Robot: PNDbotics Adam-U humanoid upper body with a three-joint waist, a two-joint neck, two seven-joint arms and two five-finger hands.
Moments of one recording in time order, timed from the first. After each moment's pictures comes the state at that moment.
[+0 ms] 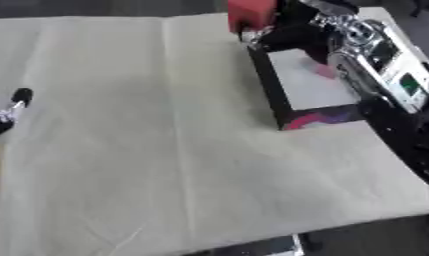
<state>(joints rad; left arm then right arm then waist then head) -0.65 0.39 -0.08 -1.37 -1.07 -0.19 0.50 -0.53 -0.80 0.17 -1.92 -0.40 0.63 -0.11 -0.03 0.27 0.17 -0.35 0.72</state>
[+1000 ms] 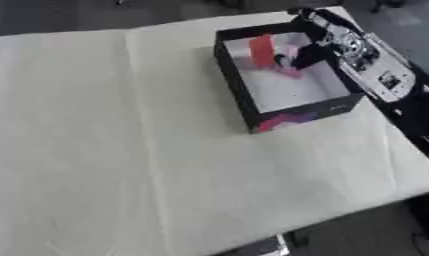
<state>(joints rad) -0.62 0.55 0.05 -1.51 -0.70 -0.05 0.40 -0.45 -0.92 0.07 -1.52 0.22 0.37 0.12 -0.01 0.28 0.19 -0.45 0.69</state>
